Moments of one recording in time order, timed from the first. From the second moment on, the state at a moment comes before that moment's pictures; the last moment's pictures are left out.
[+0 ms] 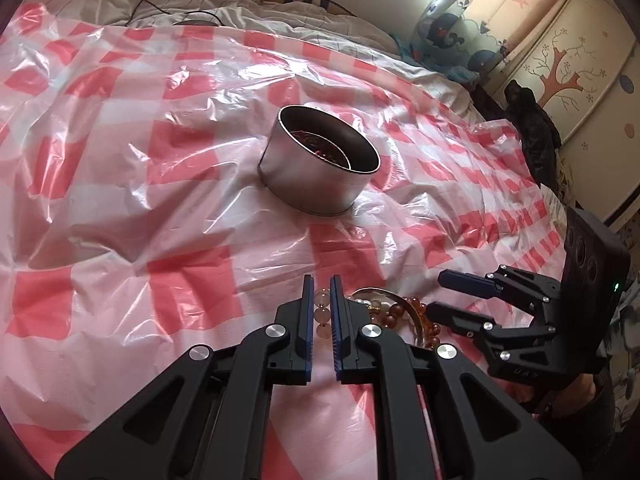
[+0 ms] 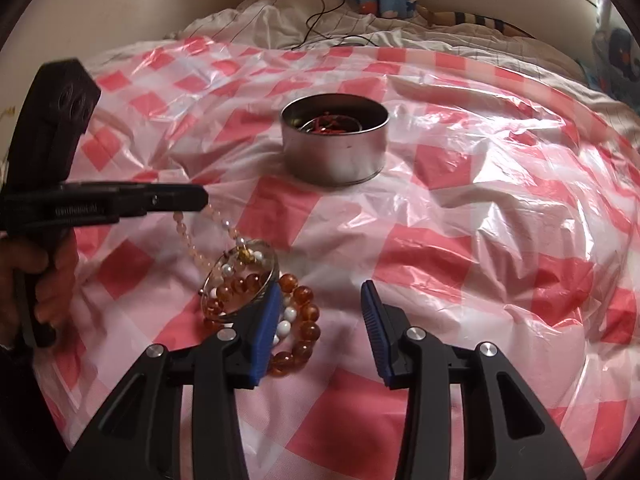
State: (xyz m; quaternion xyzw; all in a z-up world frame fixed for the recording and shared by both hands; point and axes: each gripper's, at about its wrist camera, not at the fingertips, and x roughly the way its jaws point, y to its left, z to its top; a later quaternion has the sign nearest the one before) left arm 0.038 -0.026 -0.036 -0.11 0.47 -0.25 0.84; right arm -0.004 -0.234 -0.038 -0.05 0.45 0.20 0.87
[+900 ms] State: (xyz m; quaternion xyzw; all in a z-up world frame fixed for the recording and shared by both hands) left arm 0.031 -0.011 -0.010 -0.12 0.43 -0.25 0.86; right arm -0.014 -0.214 -0.025 -0.02 0.40 0.27 0.87
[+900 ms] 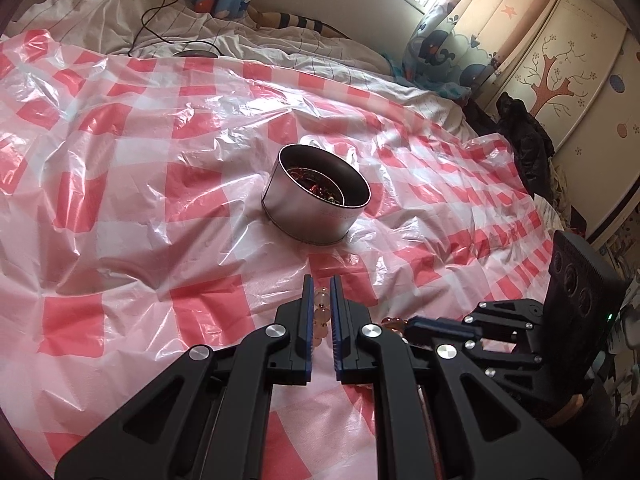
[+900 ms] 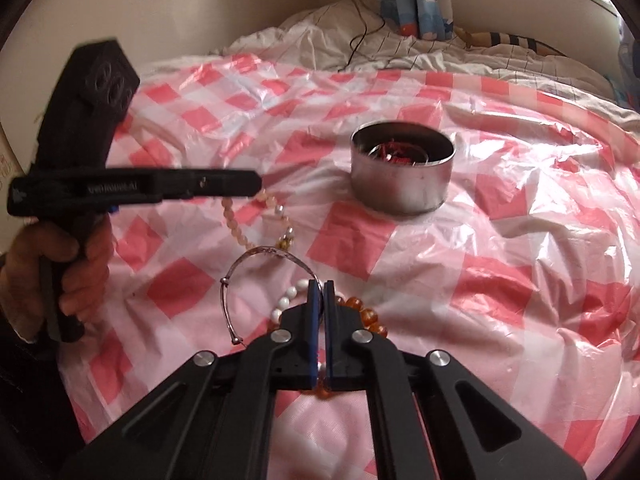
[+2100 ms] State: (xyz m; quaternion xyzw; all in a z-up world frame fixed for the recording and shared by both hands) left arm 0.029 -0.059 0.022 0.04 0.36 -0.18 0.91; right arm -0.002 -0.260 0.006 0.03 0.34 0.19 0.92
